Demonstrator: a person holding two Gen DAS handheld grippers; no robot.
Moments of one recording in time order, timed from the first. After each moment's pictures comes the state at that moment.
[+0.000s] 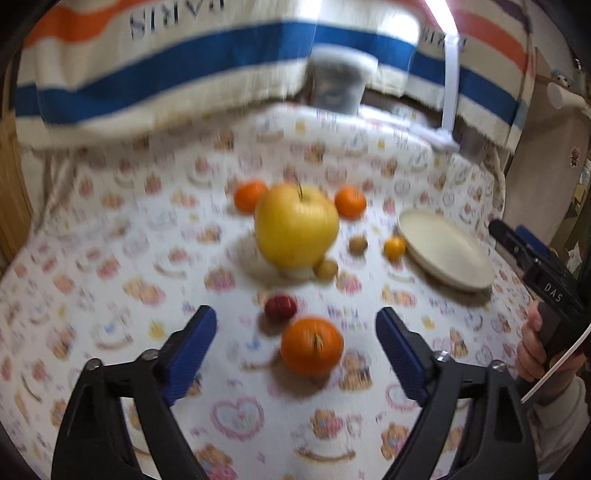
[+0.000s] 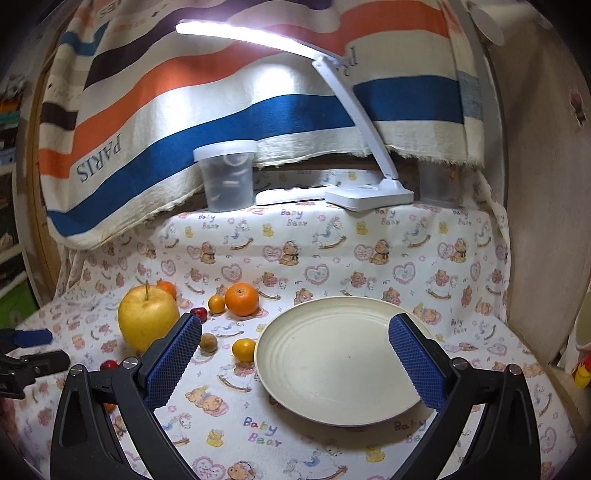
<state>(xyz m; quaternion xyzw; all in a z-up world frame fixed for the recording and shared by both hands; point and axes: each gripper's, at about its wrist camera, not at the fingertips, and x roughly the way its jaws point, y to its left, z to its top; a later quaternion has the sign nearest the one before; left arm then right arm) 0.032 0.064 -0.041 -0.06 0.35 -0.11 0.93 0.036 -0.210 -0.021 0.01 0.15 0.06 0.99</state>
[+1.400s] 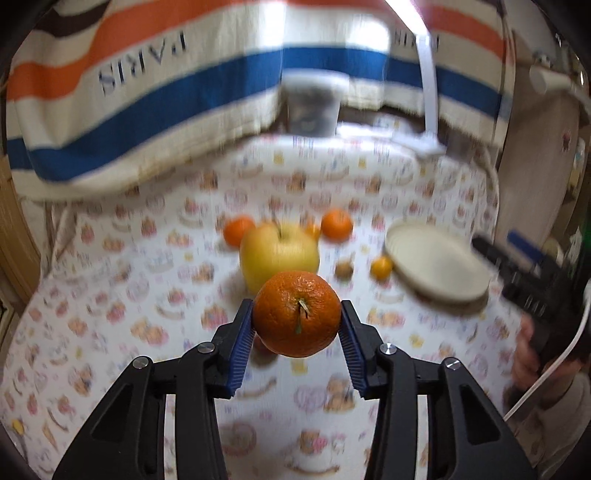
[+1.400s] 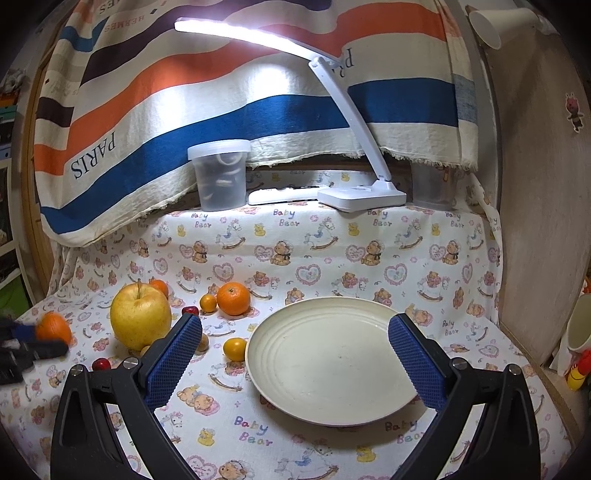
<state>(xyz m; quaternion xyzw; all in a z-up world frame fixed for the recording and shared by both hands) 0.033 0.042 0.002 0.00 0.31 -0.10 0.95 0.038 -0.218 -0.019 0.02 0.15 0.05 0.99</state>
